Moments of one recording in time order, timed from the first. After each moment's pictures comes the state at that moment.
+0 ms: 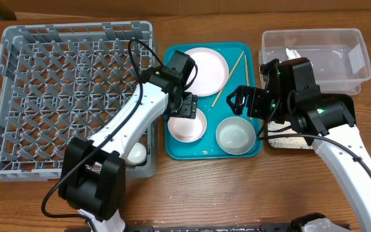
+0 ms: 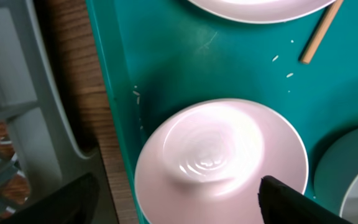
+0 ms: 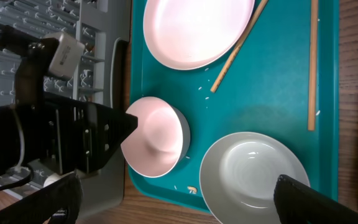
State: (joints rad) left arm -0.47 1.86 1.46 -0.96 -0.02 -0.37; right arm 0.29 1.35 1.20 -0.80 -0.34 0.46
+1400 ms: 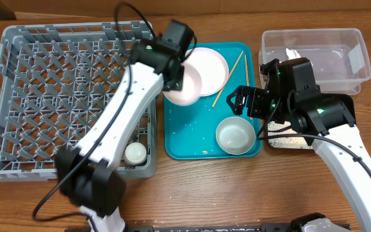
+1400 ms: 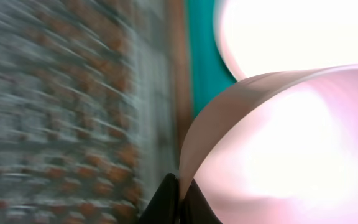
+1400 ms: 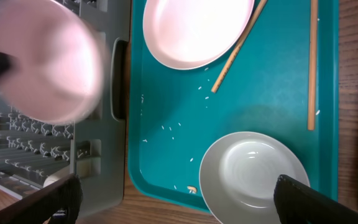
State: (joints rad) left arm -0.44 1.86 1.85 -1.21 -0.35 -0.33; right arm 0.29 1.35 1.20 -0.80 -0.34 0.46
